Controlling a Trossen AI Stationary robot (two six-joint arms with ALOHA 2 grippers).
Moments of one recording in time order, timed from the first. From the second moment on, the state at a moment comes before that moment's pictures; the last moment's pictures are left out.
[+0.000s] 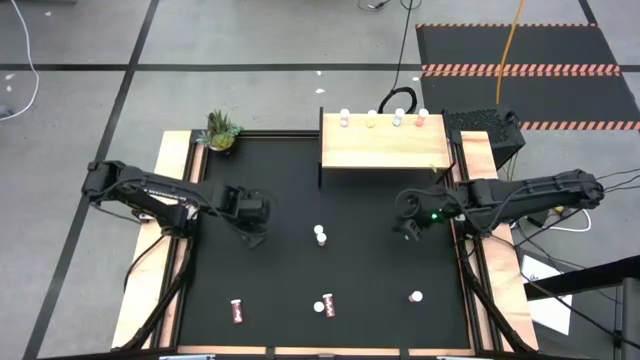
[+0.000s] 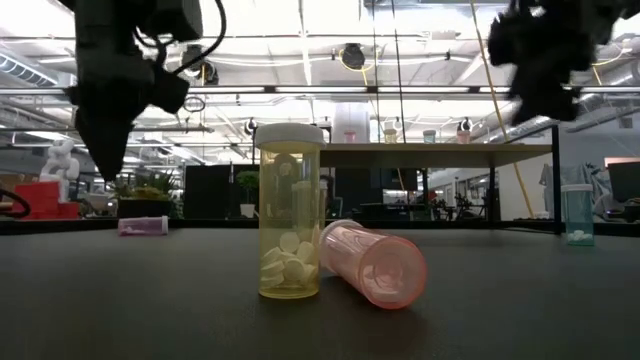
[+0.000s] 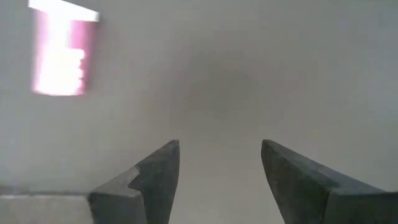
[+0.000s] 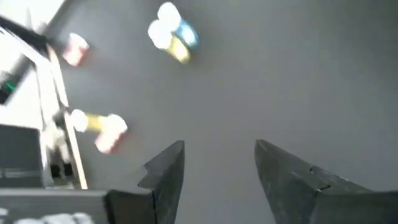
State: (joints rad) left arm -0.05 1.31 0.85 -0.98 -0.01 -0.73; right arm 0.08 0.84 0.65 -0.62 -0.02 0.83
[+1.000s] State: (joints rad) left arm 0.42 1.59 0.85 -0.88 -0.08 -0.14; right arm 0.10 0.85 0.65 -0.50 0.03 0.83
